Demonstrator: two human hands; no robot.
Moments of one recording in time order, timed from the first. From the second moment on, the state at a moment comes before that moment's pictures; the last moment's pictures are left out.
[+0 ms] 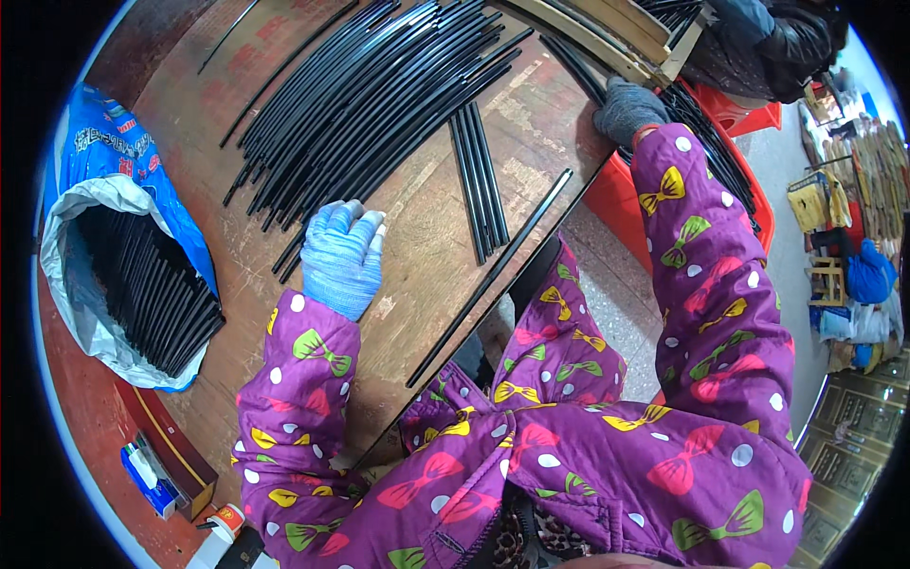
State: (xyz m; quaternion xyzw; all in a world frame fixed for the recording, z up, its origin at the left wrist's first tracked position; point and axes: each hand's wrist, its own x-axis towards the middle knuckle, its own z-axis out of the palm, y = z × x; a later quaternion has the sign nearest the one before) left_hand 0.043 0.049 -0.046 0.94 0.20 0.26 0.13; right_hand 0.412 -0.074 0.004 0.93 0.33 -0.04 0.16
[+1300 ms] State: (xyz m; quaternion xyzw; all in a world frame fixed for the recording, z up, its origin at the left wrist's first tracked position) left_hand 0.018 -0.029 0.012 0.90 -0.05 0.42 0.03; right_hand 0.165 -0.159 0.037 0.46 0.27 -0.70 -0.48
